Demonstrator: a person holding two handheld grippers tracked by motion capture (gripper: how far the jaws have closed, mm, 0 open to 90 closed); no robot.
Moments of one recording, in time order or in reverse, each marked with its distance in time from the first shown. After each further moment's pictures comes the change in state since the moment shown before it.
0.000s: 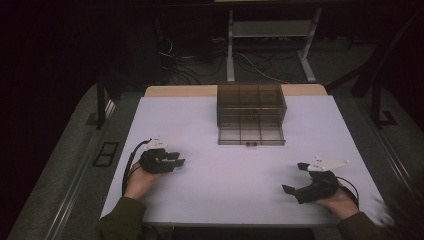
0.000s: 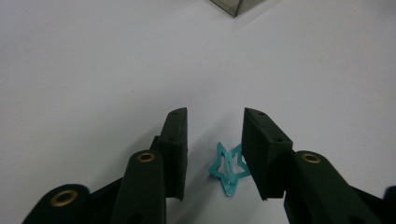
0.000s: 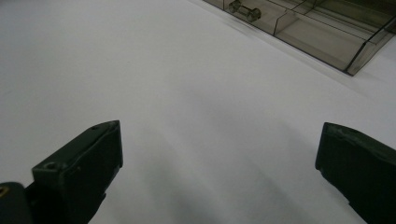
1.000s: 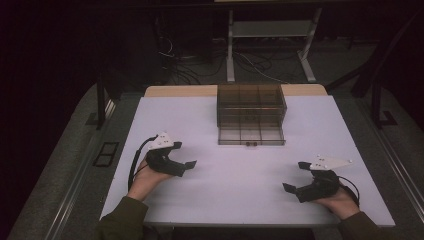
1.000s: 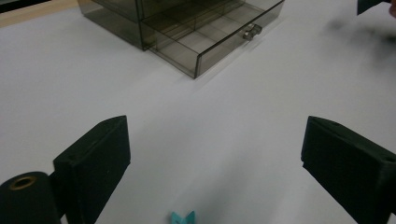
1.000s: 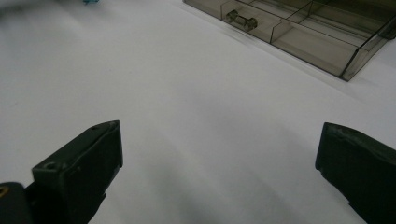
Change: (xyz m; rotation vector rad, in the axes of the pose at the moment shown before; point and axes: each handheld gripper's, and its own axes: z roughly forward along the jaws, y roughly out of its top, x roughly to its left) left arm -0.024 0.025 -0.005 -0.136 -0.020 0.085; right arm -0.002 0.001 -0.003 -0.028 0.008 0.022
